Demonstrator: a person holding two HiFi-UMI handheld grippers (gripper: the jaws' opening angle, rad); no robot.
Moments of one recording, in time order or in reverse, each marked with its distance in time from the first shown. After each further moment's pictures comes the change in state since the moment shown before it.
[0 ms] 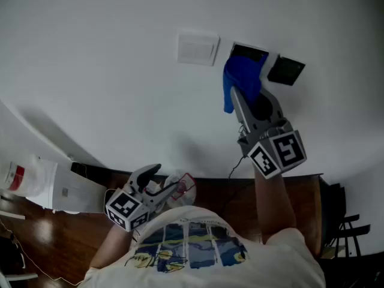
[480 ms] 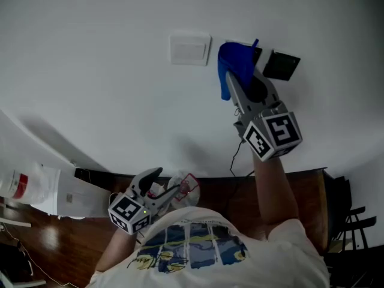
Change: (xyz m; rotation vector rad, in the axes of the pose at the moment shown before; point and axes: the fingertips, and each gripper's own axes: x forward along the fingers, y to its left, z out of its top) left arm 0.002 -0.006 -0.006 -0.020 0.005 -0.011; right arm 0.023 -0.026 -0.001 -0.042 0.003 -0.045
